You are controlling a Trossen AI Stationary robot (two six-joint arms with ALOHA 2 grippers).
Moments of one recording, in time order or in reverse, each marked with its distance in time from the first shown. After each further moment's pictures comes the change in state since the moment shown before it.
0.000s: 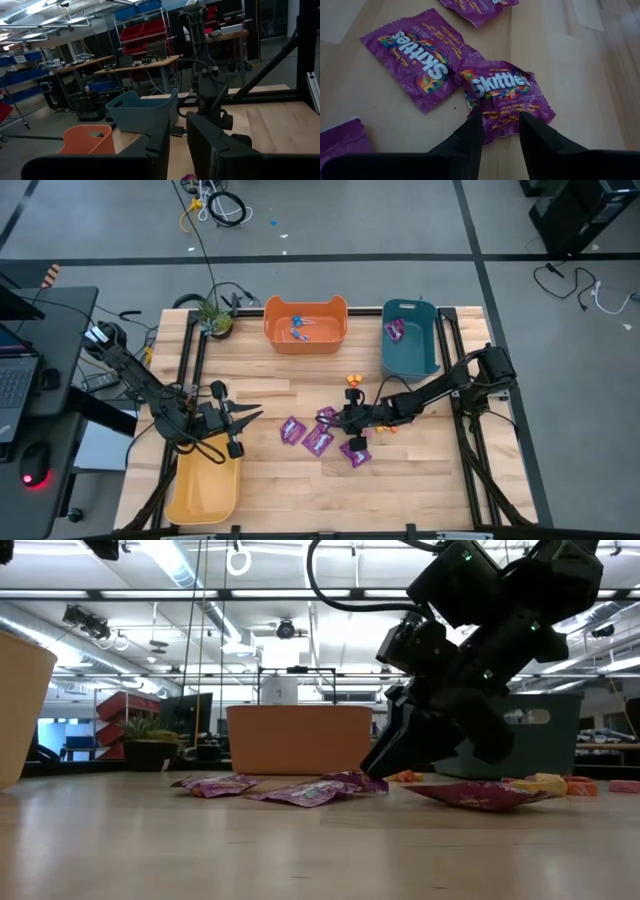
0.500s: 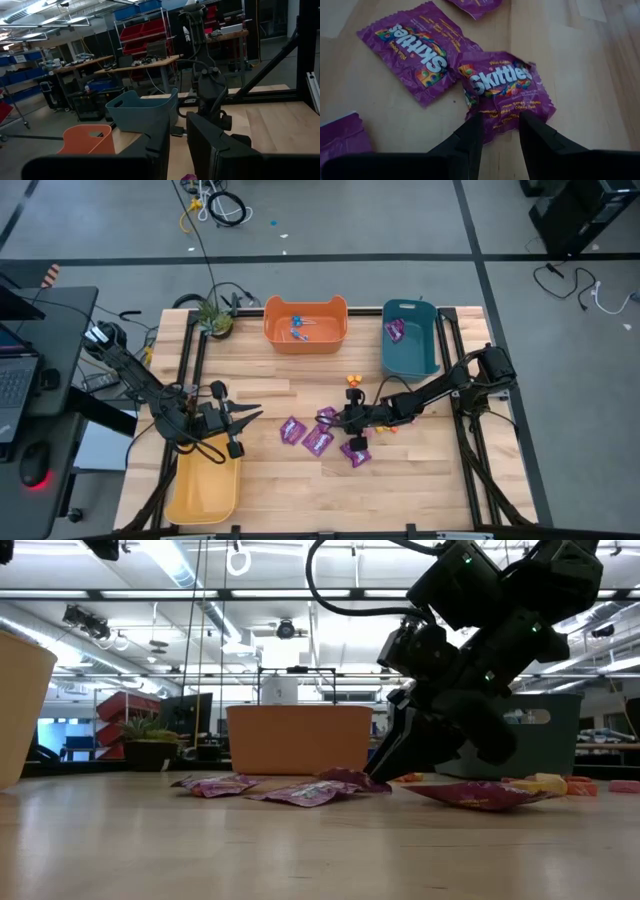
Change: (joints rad) left arm 0.000 0.000 0.000 -0.002 0.000 -0.003; right arm 0.000 0.000 0.000 -0.022 0.000 0.025
